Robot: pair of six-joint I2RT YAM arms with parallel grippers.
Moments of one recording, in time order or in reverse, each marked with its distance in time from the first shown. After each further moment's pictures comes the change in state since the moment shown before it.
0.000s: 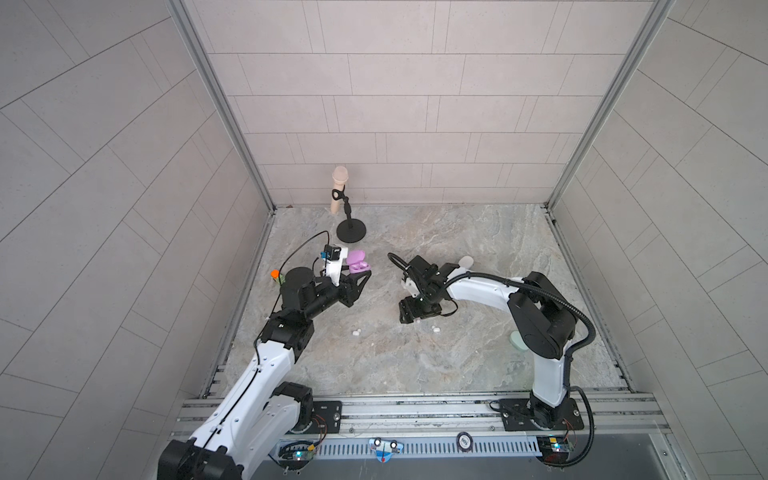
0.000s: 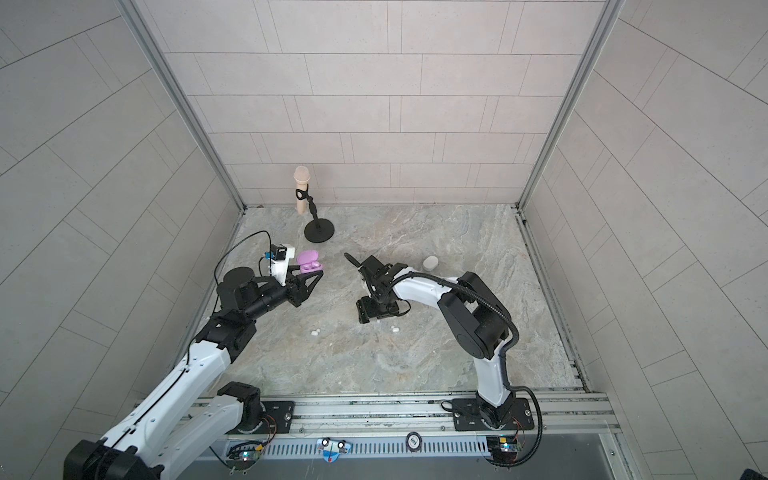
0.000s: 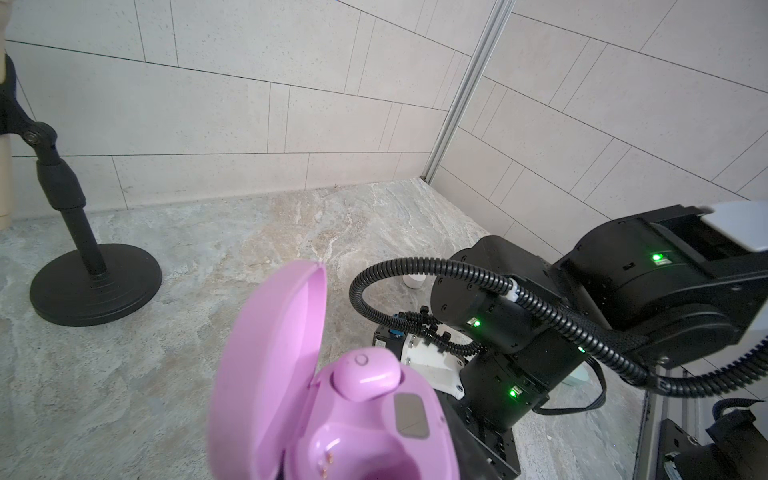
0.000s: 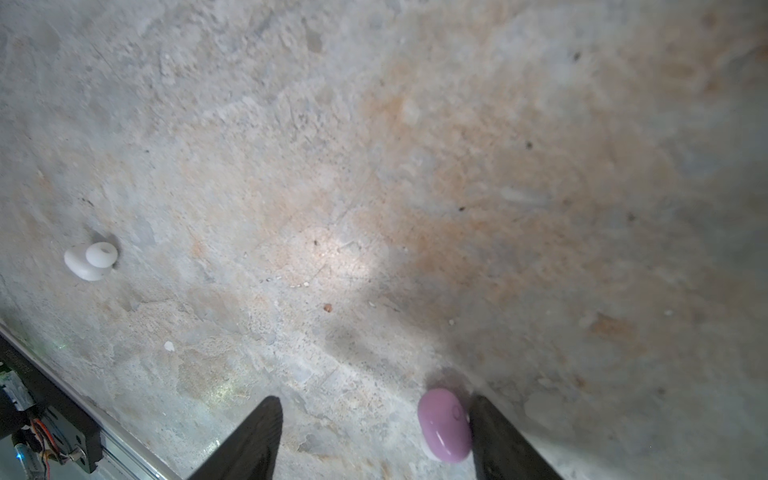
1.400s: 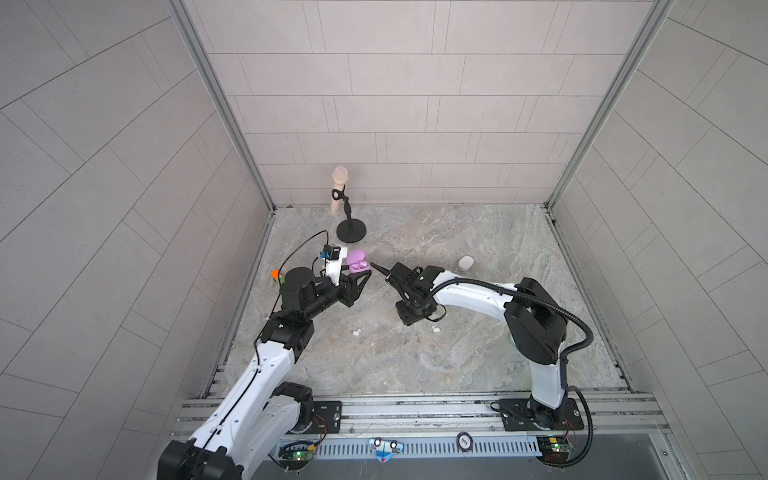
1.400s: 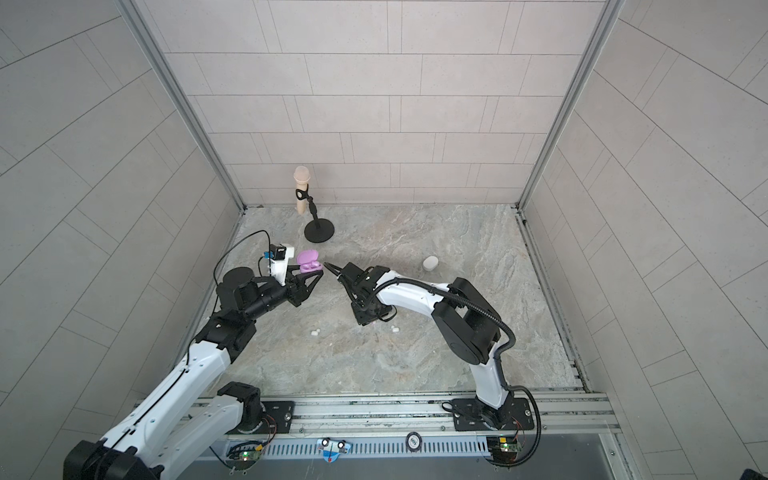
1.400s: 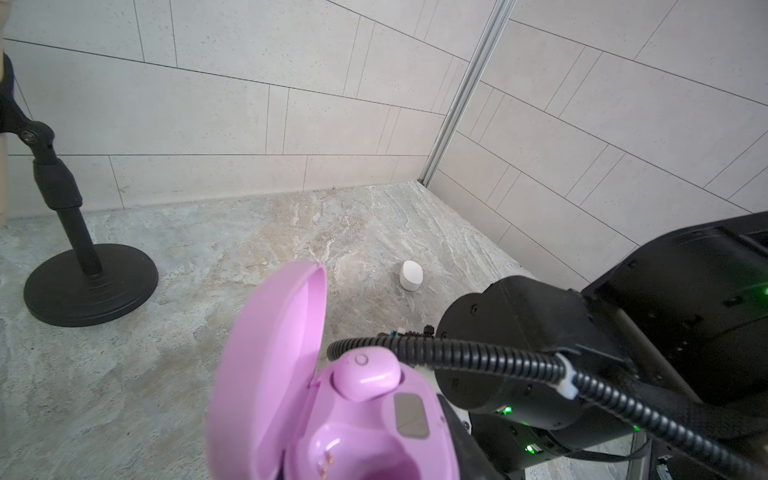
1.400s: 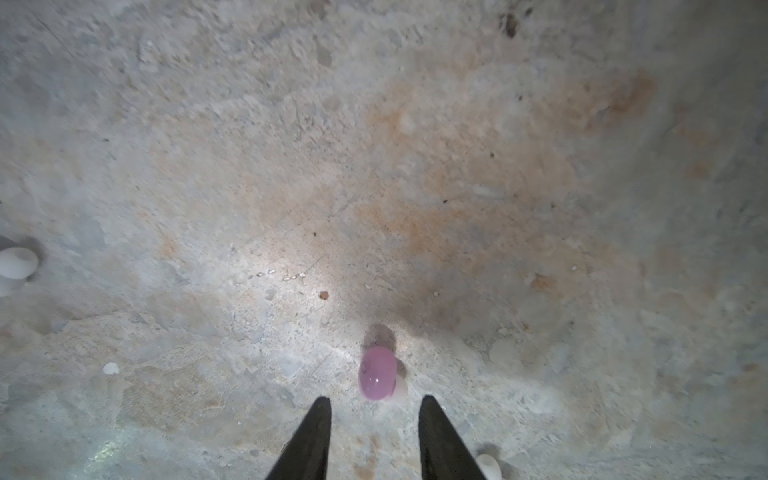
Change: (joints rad) left arm -0.002 -0.002 0.000 0.006 0.004 -0.016; right arm 0.125 0.038 0.144 -0.182 0.303 0.036
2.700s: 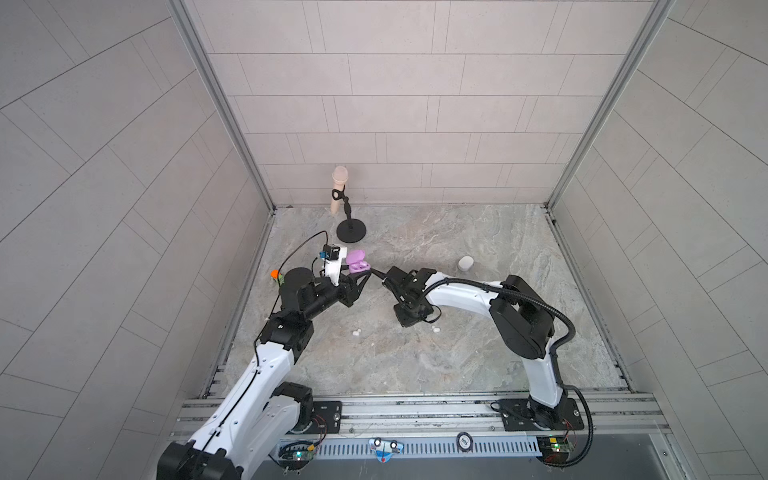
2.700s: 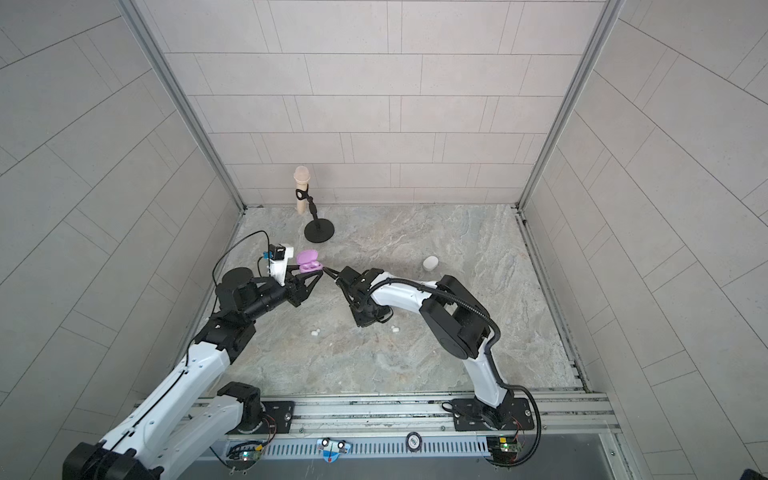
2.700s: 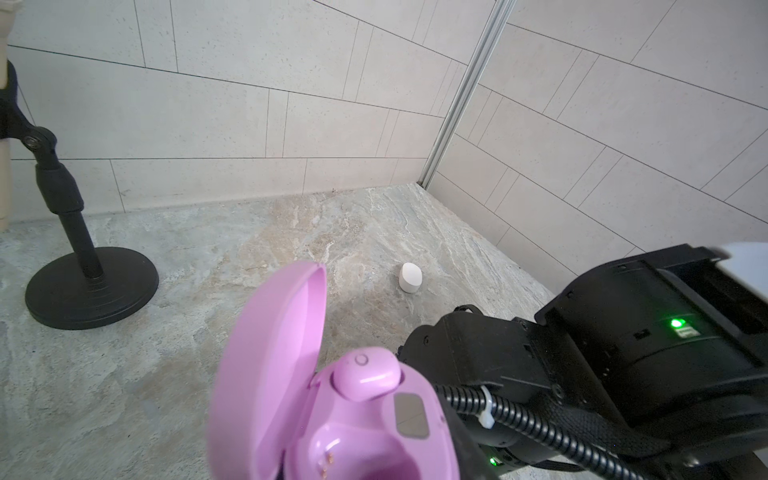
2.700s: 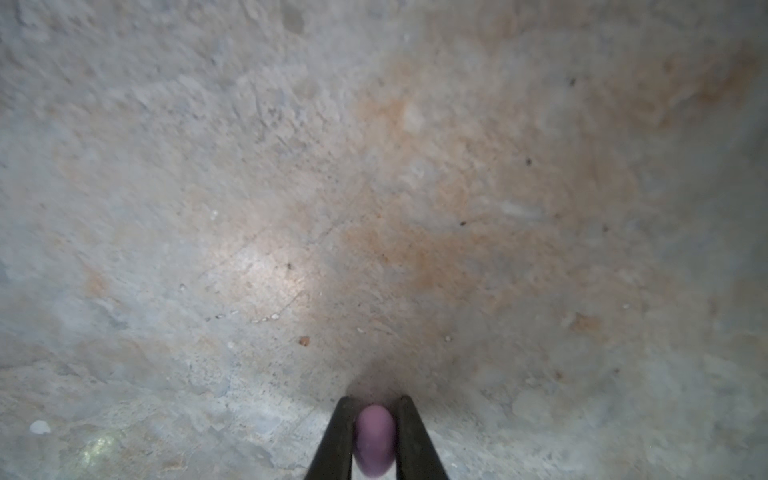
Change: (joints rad) left arm 0.000 -0.008 0.000 0.000 0.000 -0.001; right arm 0.000 0.079 0.026 0.008 0.012 0.005
